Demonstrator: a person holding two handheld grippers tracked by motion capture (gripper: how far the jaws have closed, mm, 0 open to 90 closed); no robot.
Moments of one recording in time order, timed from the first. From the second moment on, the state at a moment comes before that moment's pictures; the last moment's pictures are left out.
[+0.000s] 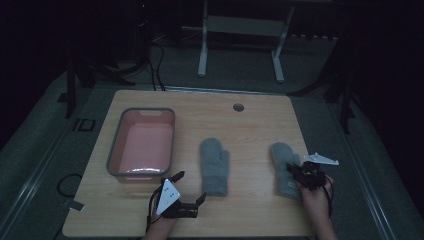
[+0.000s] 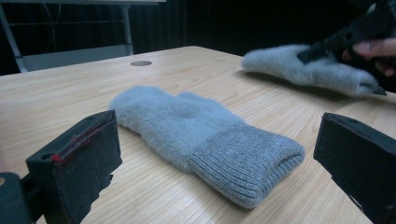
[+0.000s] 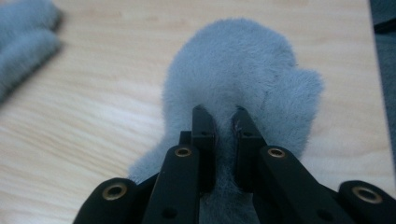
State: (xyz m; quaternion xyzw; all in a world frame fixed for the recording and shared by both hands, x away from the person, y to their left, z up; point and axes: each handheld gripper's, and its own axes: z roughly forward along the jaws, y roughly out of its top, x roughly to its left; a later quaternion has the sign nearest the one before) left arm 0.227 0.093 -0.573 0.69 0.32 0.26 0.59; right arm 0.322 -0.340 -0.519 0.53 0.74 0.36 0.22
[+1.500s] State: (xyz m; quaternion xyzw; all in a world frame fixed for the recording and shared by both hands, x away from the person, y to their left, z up) left arm 0.222 0.095 -0.573 0.68 0.32 0.26 0.61; right arm 0.319 -0.104 -0.508 0.47 0.77 0.39 0.18
